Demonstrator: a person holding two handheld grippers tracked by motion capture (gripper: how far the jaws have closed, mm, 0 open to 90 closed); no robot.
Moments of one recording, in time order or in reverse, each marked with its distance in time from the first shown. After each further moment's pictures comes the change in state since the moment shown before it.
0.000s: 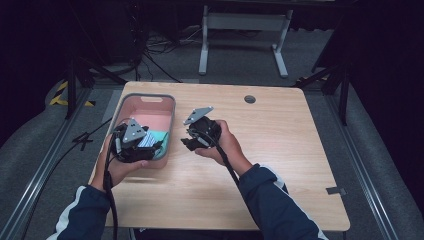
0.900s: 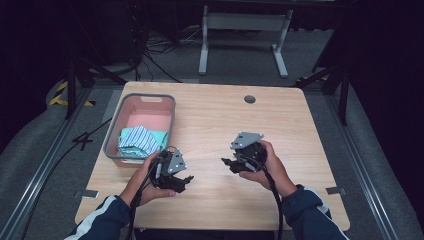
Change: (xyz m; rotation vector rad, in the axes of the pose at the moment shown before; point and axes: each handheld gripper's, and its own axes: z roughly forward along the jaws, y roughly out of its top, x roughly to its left) left arm -0.090 -0.014 0.051 0.148 -0.195 0.248; right arm -0.011 -0.111 -0.068 0.003 -0.075 0.006
